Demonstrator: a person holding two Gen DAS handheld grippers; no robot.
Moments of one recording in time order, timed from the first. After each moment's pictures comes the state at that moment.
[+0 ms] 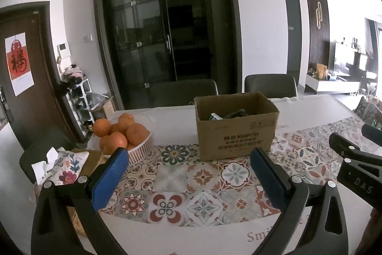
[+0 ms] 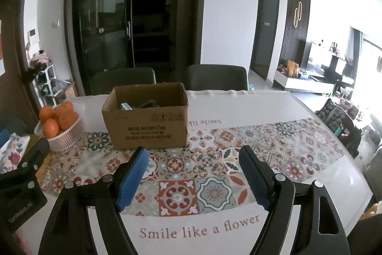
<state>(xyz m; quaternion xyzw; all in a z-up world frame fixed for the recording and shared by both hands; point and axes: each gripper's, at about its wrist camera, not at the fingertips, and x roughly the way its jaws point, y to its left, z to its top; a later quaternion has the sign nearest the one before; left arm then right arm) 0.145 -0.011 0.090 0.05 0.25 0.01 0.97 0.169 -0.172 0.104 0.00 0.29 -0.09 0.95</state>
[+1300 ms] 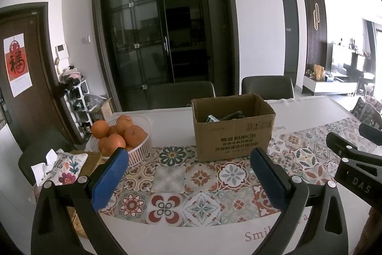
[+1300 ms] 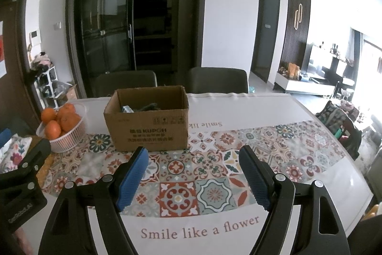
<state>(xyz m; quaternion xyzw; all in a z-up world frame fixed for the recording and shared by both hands) 0.143 -0.013 0.094 0.05 0.24 0.00 0.97 0.166 -0.170 0.107 0.00 0.29 -0.09 0.95</state>
